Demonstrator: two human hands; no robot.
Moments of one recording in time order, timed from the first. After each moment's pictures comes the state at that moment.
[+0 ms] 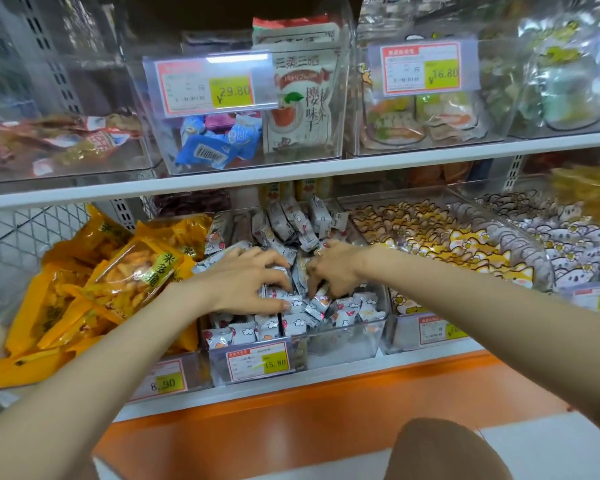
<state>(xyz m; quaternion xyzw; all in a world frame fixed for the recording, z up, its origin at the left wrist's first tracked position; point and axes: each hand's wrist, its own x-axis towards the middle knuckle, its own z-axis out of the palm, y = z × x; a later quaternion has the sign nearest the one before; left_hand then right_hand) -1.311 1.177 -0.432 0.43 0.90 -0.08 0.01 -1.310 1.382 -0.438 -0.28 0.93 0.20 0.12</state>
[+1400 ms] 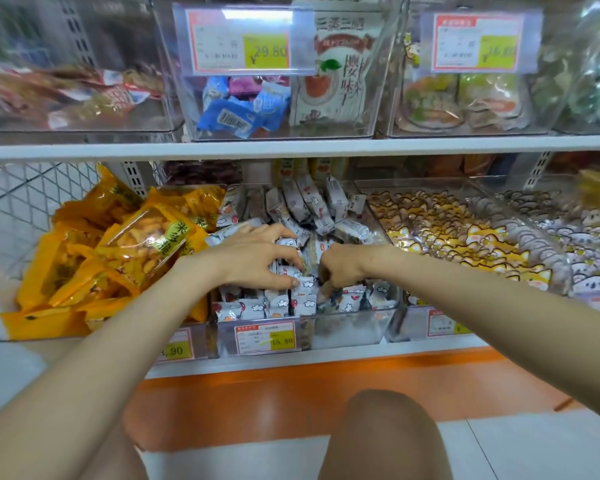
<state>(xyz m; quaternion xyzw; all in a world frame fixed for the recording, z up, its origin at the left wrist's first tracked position) -1.303 1.178 -0.427 0.40 0.92 -0.02 0.05 -1.307 1.366 -0.452 -0.16 0.96 0.03 0.23</state>
